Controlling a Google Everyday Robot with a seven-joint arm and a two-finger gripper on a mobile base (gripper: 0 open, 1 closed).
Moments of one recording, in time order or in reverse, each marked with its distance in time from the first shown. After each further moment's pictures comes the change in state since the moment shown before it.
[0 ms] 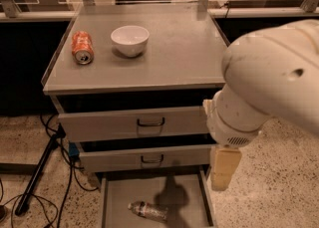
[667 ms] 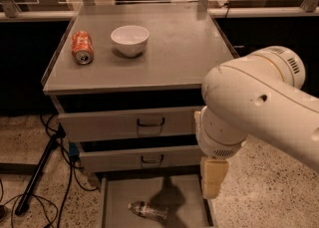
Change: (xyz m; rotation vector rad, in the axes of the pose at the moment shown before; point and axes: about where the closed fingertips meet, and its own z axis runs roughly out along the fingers) arm -0.010 0.011 0.042 -0.015 0.019 -0.022
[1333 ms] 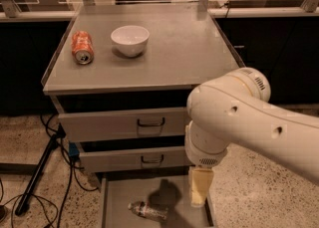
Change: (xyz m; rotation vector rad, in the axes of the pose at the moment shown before) arm -0.013 0.010 0.051 -0.078 -0.018 0.021
